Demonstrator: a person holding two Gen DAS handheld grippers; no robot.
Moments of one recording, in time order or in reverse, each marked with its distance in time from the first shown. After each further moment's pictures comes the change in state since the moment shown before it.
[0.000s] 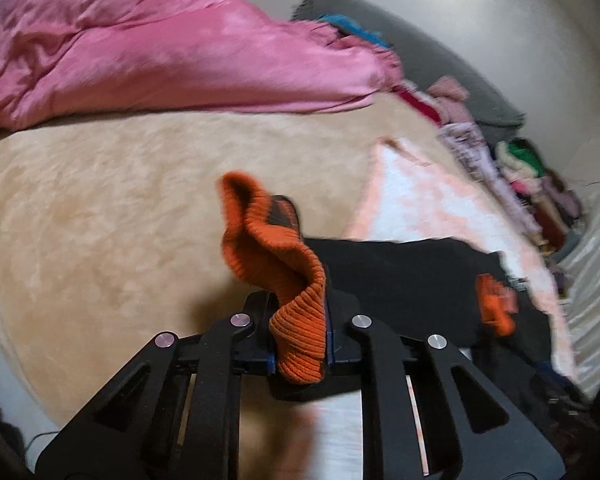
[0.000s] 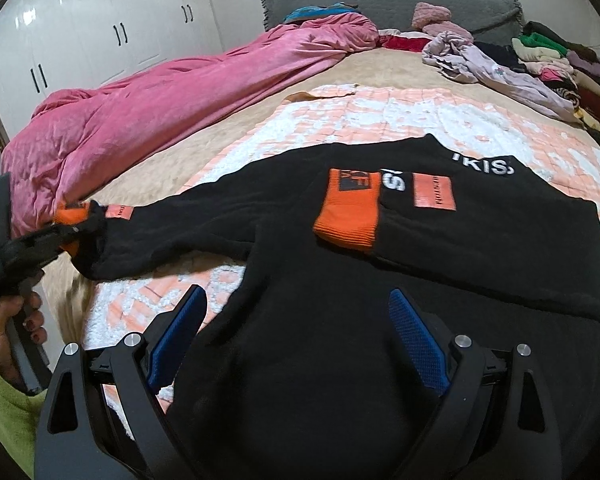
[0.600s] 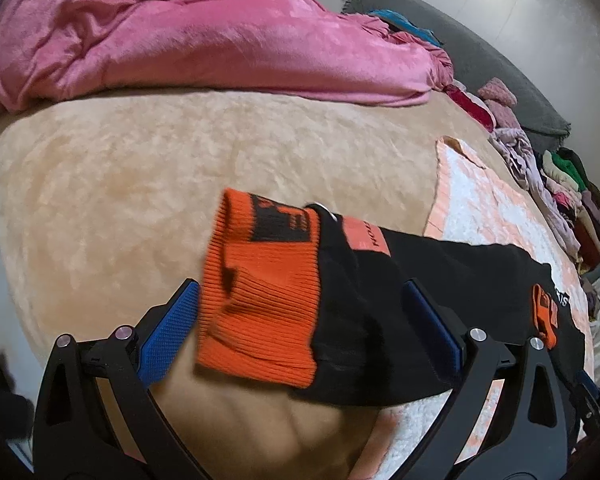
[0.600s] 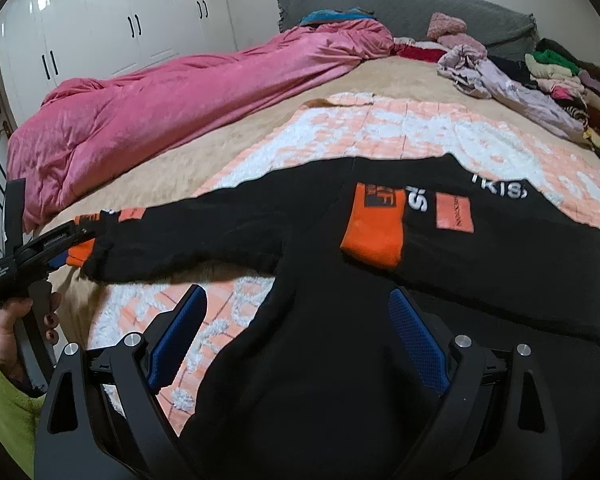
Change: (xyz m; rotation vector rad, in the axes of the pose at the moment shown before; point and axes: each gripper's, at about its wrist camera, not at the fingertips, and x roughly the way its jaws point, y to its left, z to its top) left arm 0.020 0.040 -0.004 -0.069 0.046 0.186; right arm 0.008 0.026 0.009 -0.062 0.007 0.015
